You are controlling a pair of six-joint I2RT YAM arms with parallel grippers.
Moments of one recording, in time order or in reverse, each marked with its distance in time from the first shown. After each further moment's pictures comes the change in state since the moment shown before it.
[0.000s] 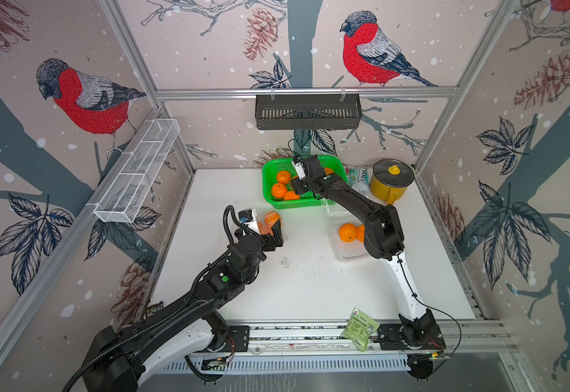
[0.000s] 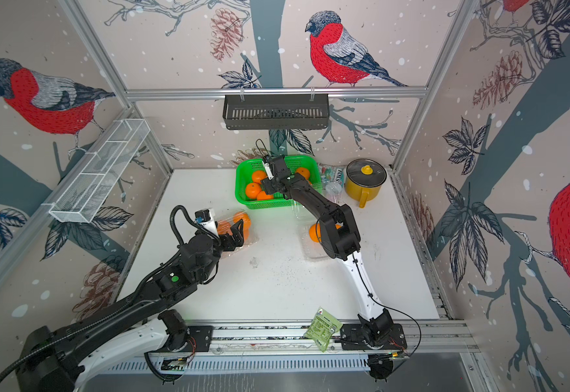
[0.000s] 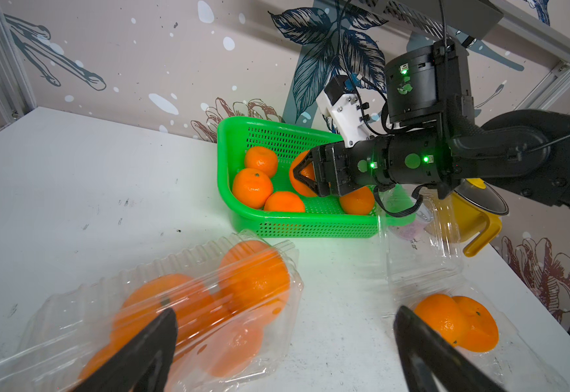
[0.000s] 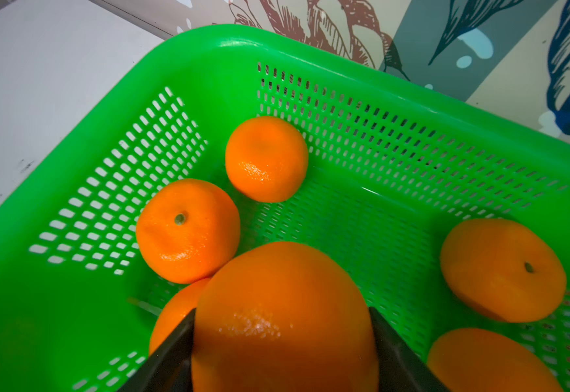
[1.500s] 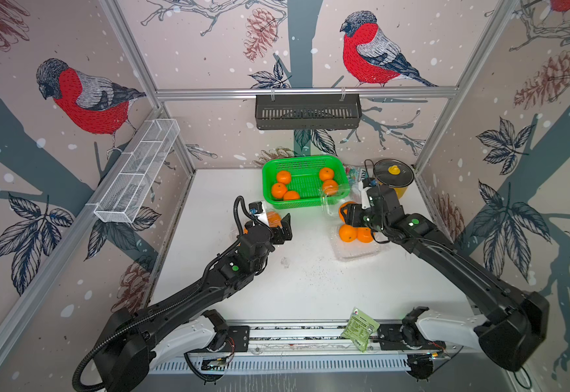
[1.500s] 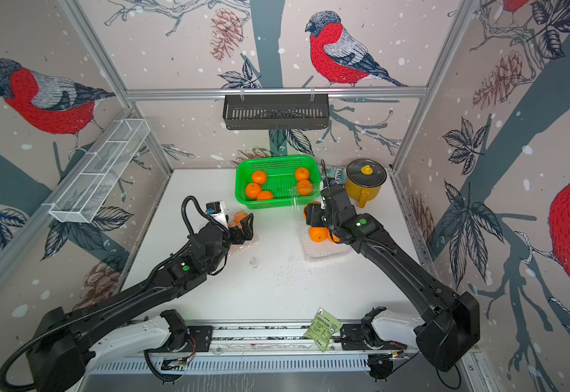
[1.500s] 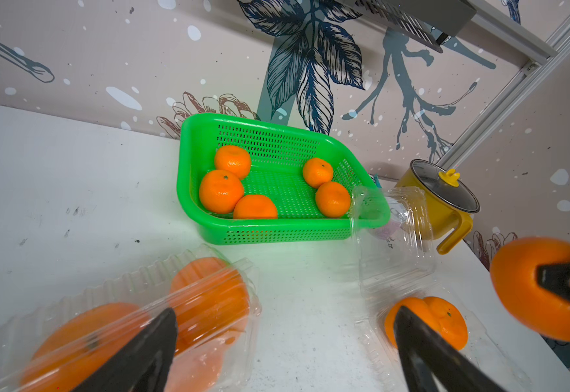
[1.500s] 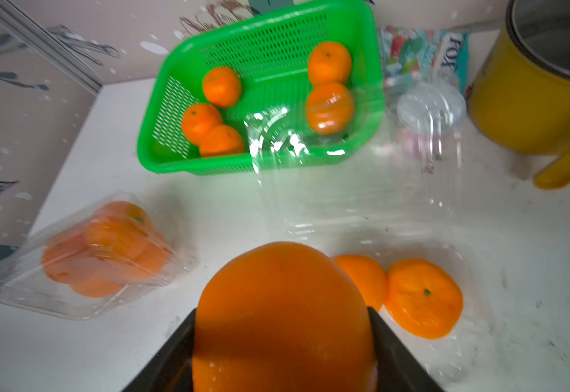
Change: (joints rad) left arm 0.000 0.166 0.099 0.063 0.067 -0.001; right arm -0.042 -1.170 -1.037 -0.054 -0.001 0.446
